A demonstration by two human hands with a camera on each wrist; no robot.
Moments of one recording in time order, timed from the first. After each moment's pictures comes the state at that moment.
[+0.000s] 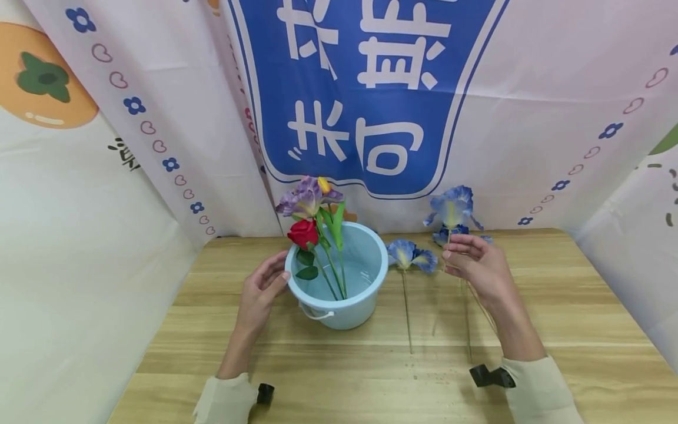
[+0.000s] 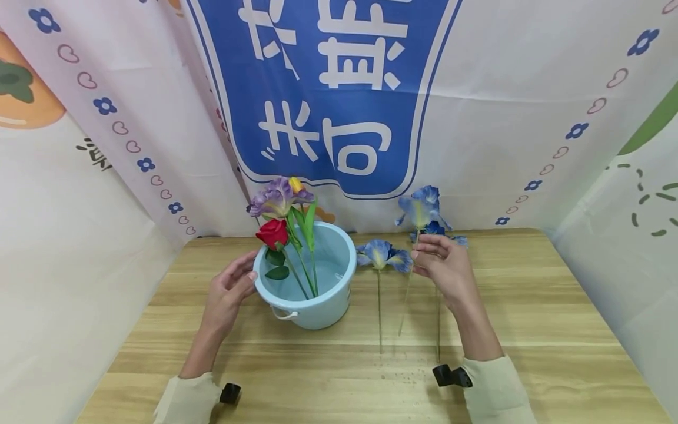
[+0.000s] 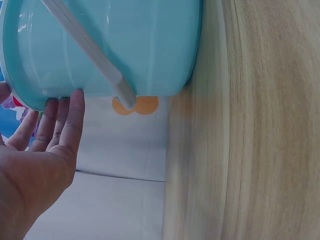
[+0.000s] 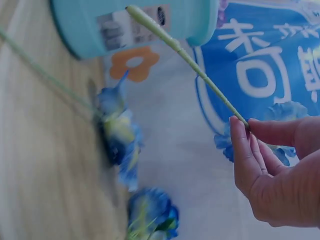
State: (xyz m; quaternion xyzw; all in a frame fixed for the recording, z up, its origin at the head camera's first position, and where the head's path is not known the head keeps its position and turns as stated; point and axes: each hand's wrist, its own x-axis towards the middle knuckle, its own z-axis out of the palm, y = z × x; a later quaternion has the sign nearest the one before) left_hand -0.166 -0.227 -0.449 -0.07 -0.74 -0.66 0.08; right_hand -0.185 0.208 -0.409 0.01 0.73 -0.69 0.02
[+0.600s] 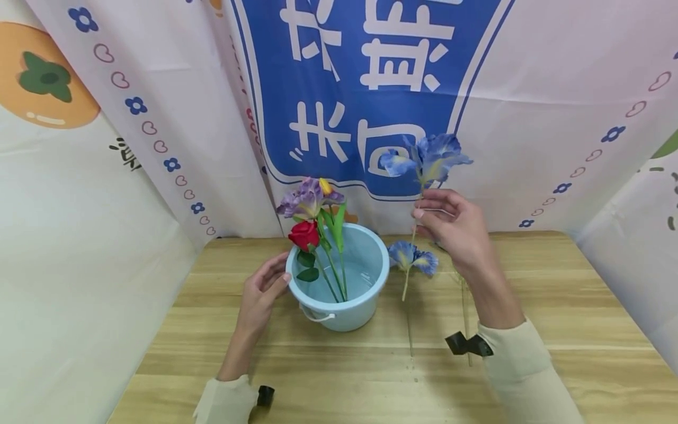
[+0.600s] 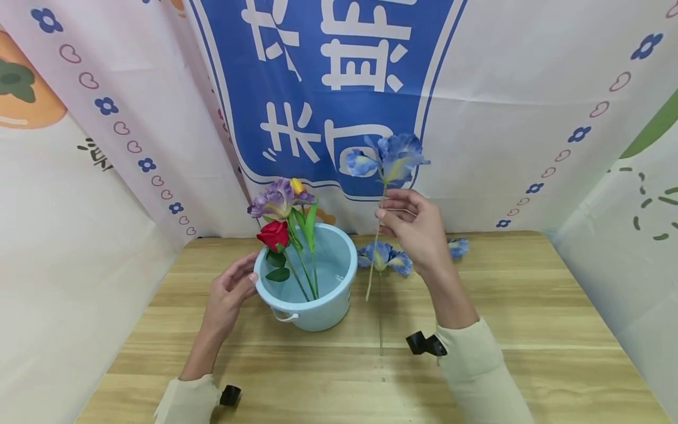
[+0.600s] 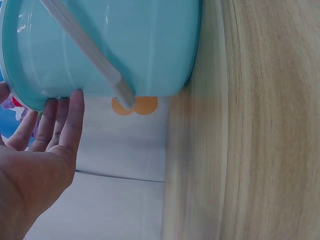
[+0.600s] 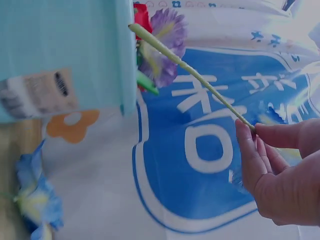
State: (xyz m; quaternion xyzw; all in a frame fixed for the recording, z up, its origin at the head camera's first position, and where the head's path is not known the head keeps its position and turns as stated) left_hand -0.166 -0.228 -0.451 -0.08 -0.74 -0.66 0.08; right_hand -0.201 0.148 -0.322 -0.05 0.70 -0.71 -0.04
